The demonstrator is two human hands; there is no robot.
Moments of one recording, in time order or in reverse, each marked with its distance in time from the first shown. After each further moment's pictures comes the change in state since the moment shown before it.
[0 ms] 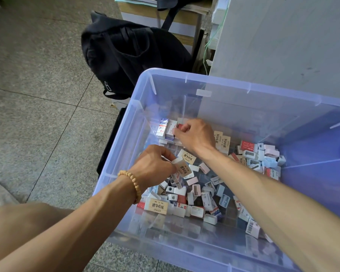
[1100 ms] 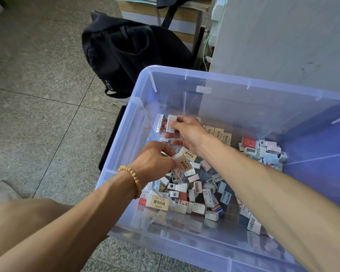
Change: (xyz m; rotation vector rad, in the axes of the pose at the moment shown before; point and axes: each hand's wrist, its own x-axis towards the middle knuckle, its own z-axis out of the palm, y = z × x) left_hand 0.004 -0.003 -0.001 -0.014 0.011 -0.011; right_hand 0.001 -0.020 0.004 0.827 -0.324 0.312
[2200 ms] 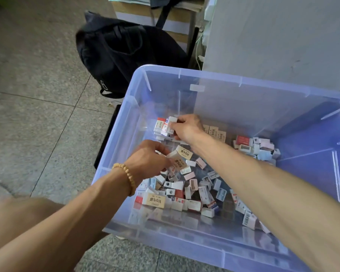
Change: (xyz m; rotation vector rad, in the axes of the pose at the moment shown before) left_hand 0.001 -0.003 0.000 -0.056 0.011 -0.033; right_hand -0.003 -0.003 -0.004 -0.287 0.218 -0.077
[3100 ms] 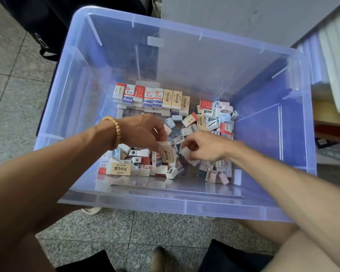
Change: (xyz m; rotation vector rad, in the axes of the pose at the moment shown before) left_hand 0.018 0.018 0.037 0.566 -0.534 0.388; right_hand -0.088 0.086 -0.116 -0.804 -0.535 0.017
